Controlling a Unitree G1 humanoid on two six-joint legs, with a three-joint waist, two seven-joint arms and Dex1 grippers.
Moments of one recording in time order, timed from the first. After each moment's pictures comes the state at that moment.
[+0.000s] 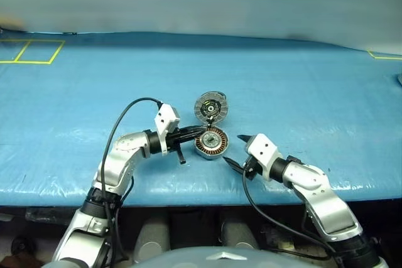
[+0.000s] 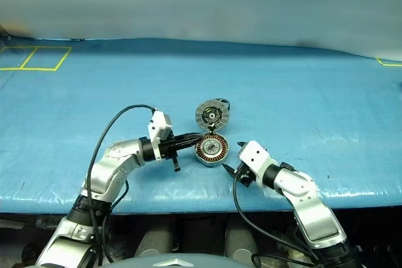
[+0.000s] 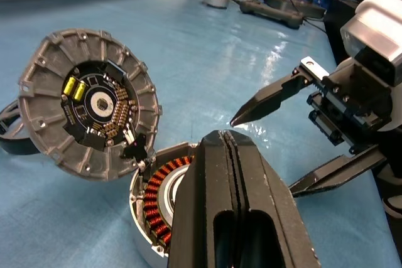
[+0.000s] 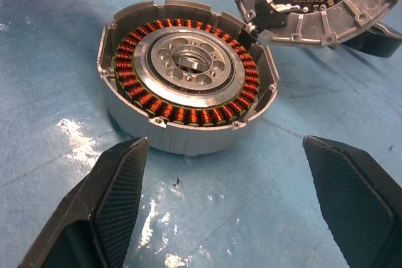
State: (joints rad) left arm -0.32 0.31 -0.22 0.02 -0.30 0.33 -0.90; right arm 0.06 -0.53 0.16 -0.36 0.06 0.31 0.63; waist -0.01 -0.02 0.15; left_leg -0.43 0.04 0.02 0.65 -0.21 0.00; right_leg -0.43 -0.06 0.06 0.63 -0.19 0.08
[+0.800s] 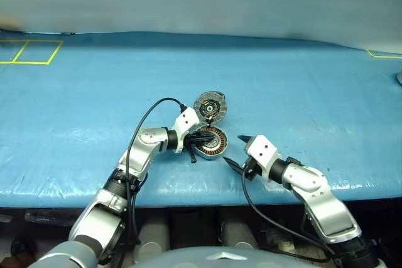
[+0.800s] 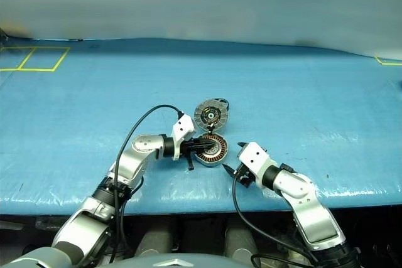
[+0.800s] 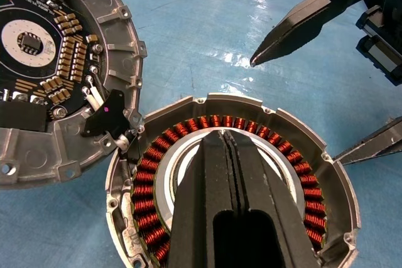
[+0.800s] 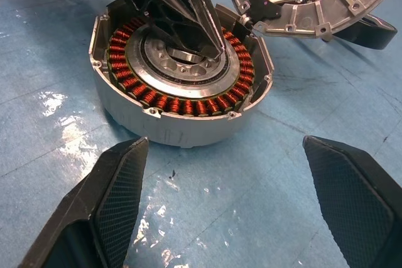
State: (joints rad) left arm -0.46 0.26 -0.32 0.27 -0.15 0.26 -0.94; right arm 0.08 -0.52 0.16 -0.35 0.04 0.30 0.61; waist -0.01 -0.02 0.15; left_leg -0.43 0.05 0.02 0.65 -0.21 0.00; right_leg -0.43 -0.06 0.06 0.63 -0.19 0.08
